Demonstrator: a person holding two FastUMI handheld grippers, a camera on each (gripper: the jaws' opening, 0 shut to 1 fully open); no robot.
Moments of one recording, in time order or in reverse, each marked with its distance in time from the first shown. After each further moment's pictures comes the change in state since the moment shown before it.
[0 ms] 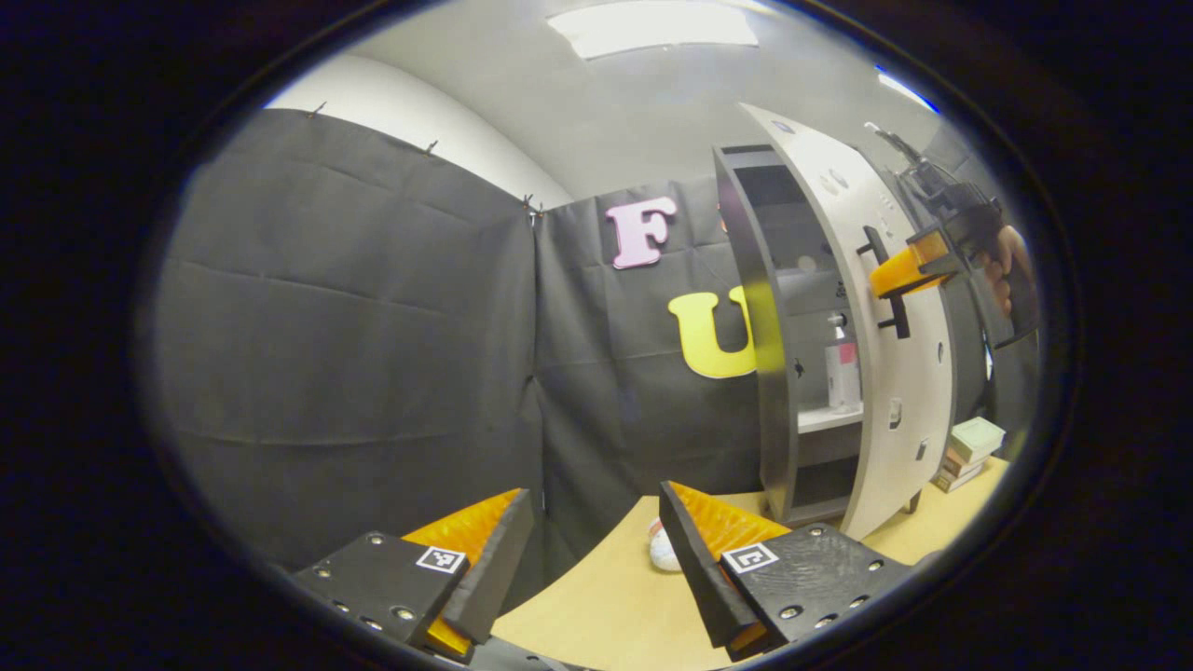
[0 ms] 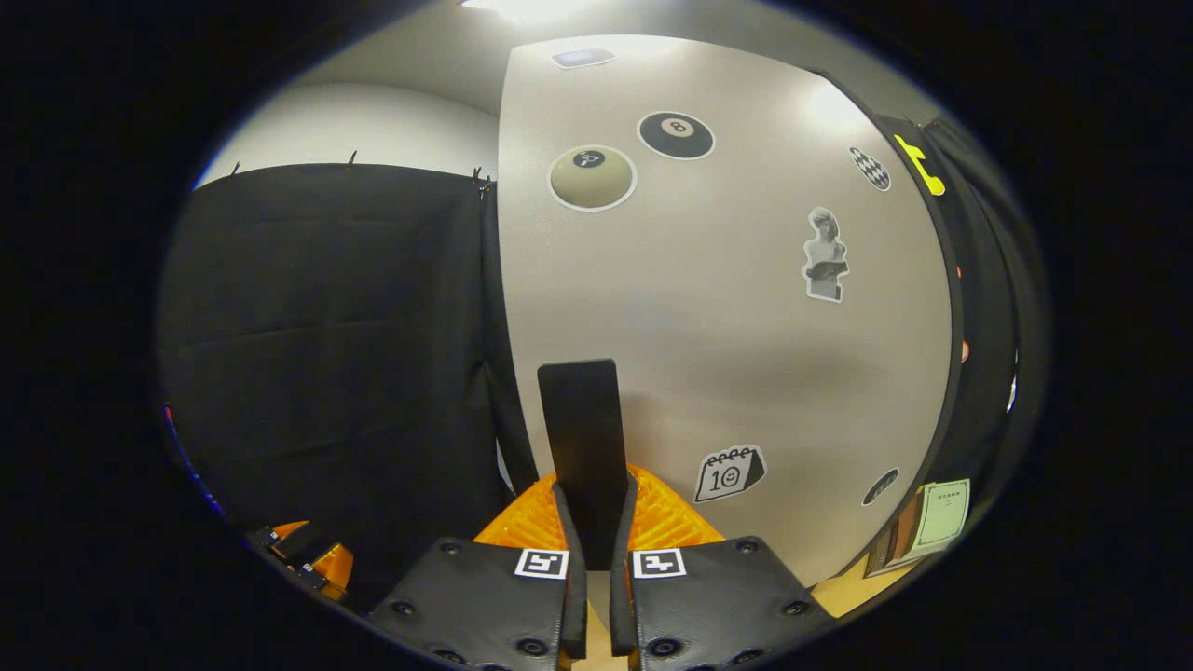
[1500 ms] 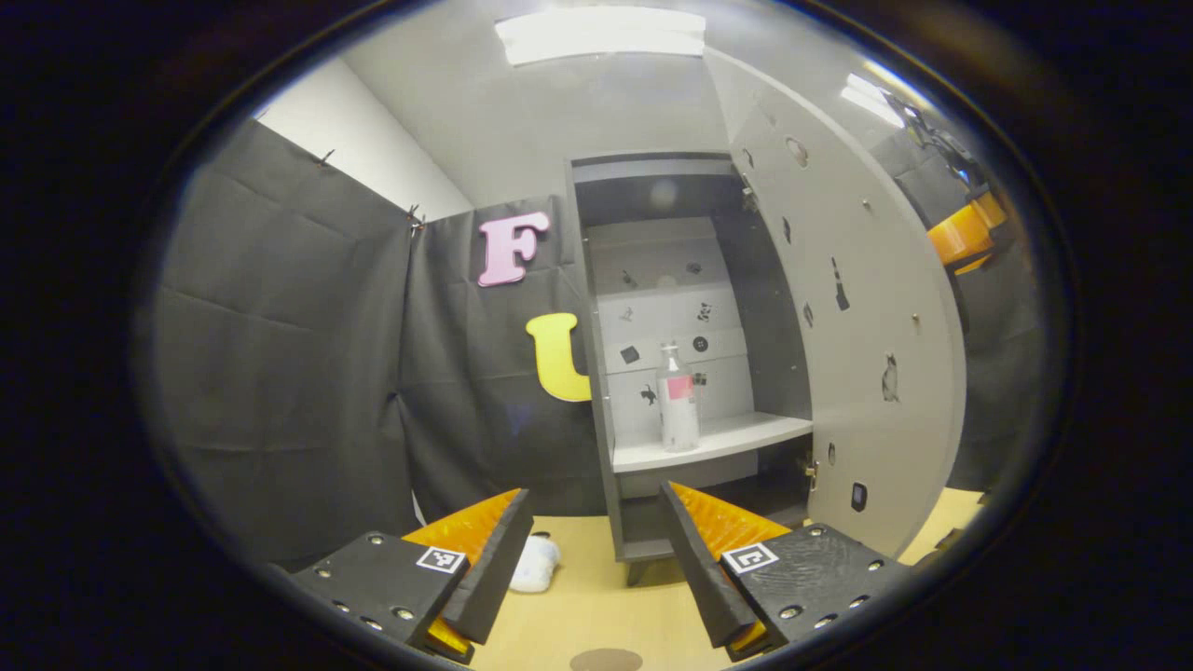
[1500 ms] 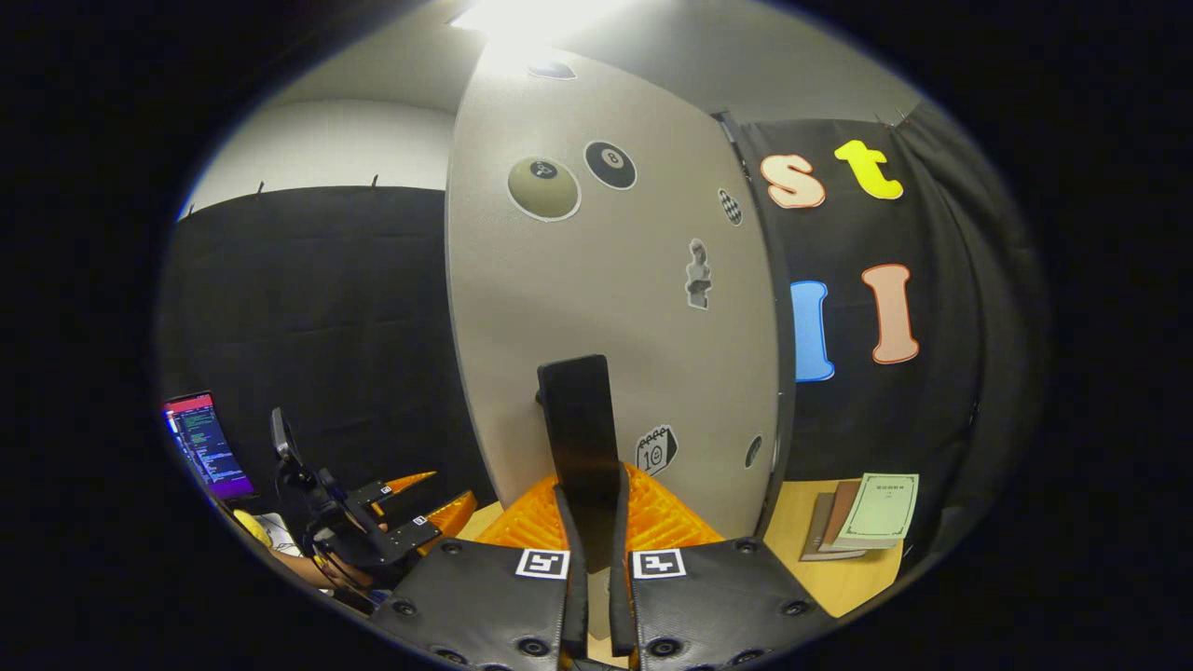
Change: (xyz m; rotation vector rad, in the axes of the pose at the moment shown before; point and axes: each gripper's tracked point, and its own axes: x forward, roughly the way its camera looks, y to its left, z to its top) left arm -0.009 -0.220 0.044 -0.016 -0.051 -0.305; right arm -0.135 -0.093 -0.006 -0.011 -0.015 0.015
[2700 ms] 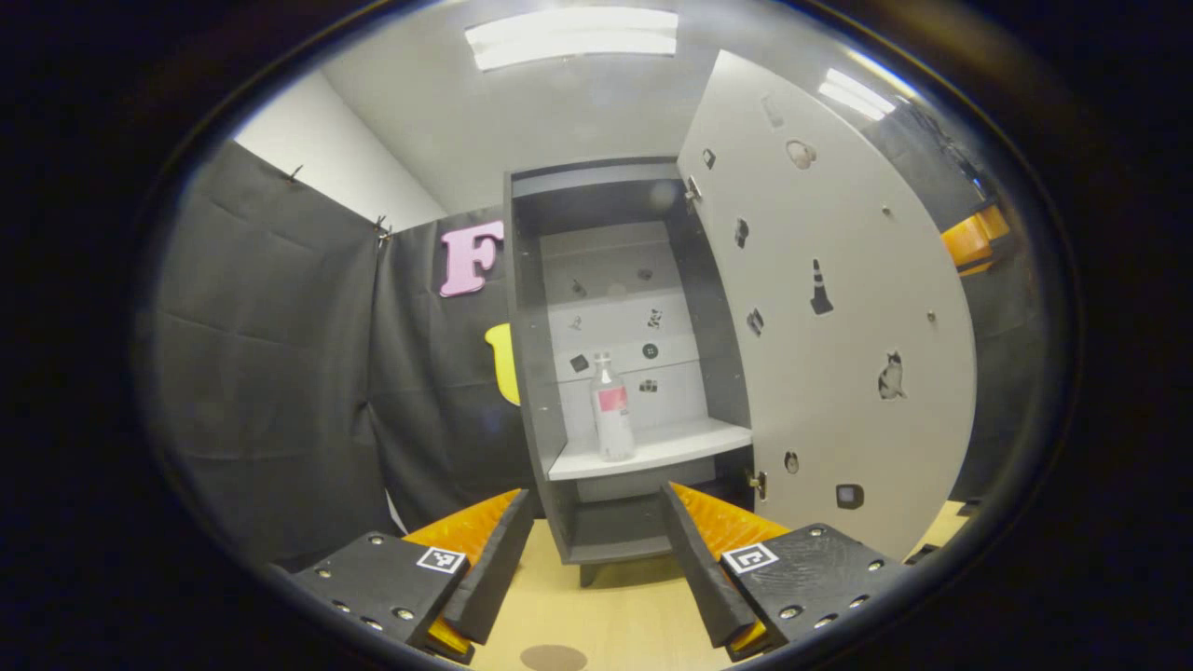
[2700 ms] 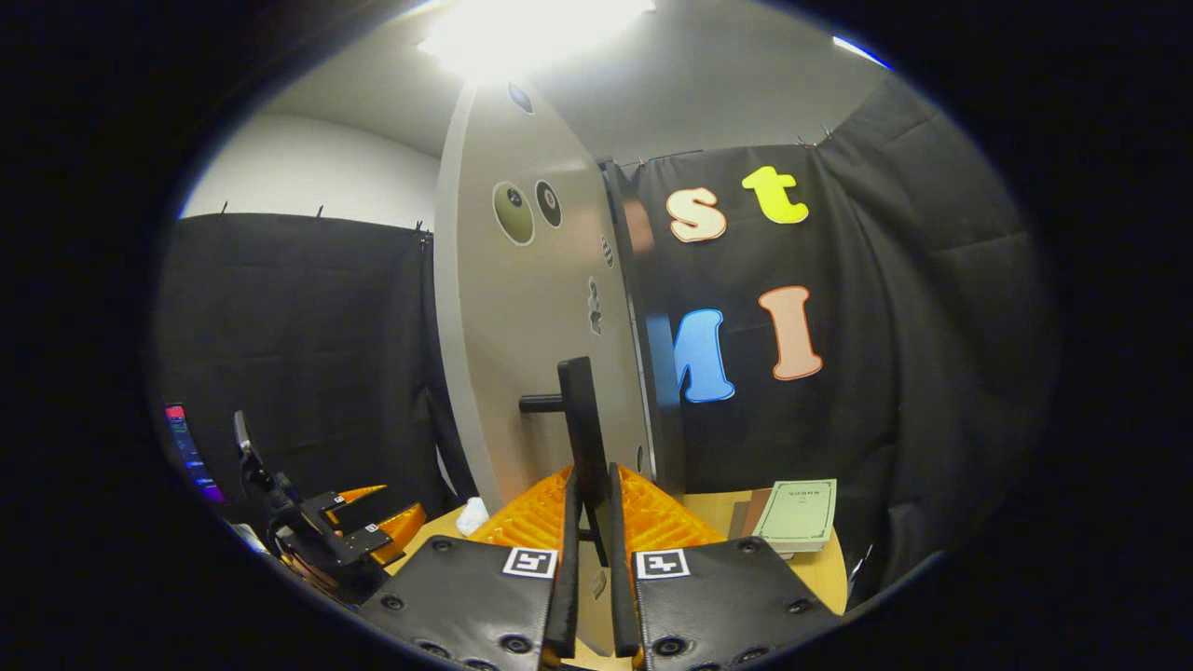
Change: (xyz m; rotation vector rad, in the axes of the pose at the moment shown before) left arm -0.002 -0.094 0.034 0.024 -0.008 -0.073; right arm -0.069 -0.082 0.005 0.078 -0.124 -0.186
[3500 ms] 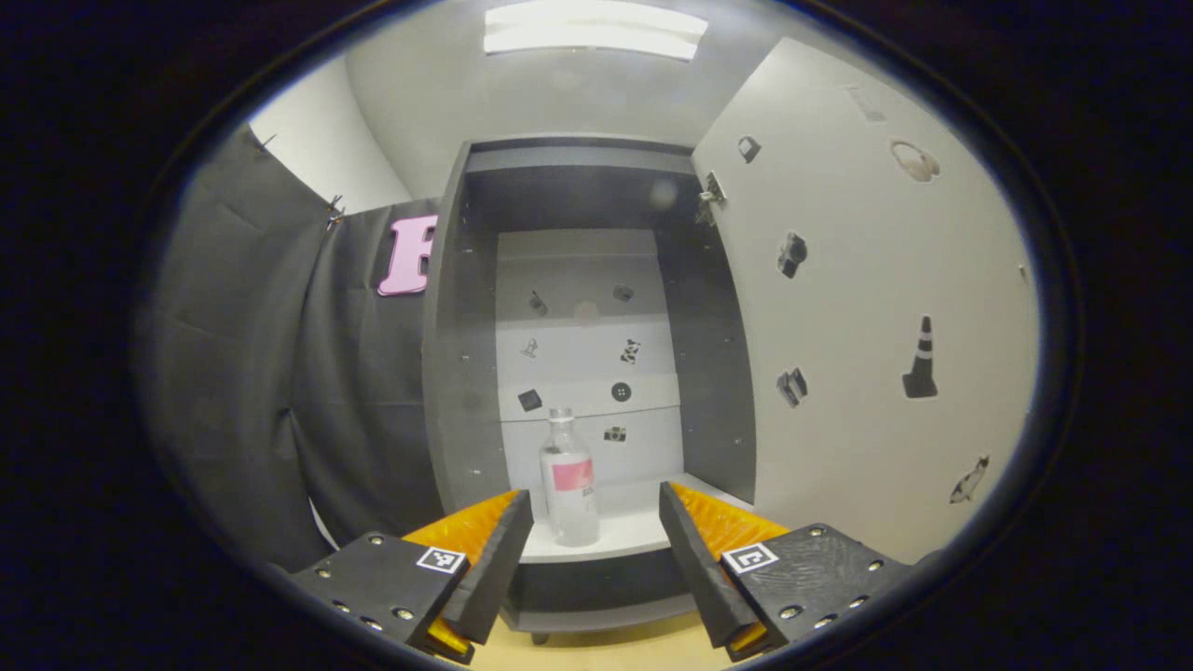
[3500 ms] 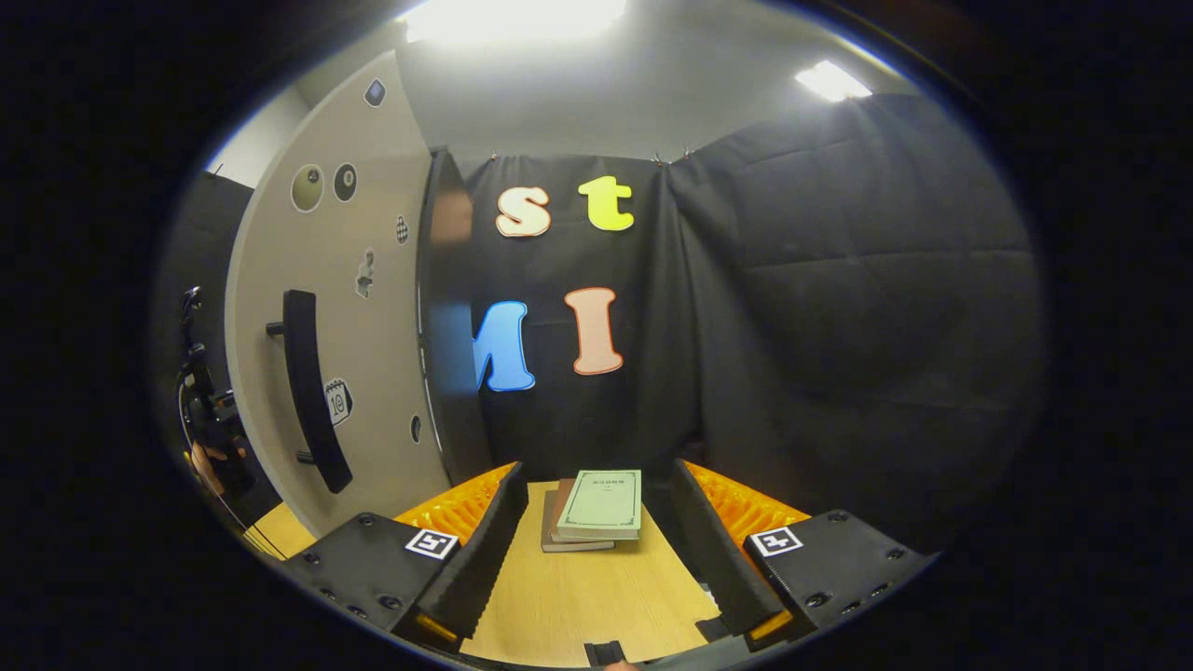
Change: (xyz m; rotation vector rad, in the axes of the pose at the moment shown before) left arm 0.175 -0.011 0.047 -0.098 -0.038 -0.138; right arm -0.065 -0.161 -0.028 -0.083 0.005 -0.628
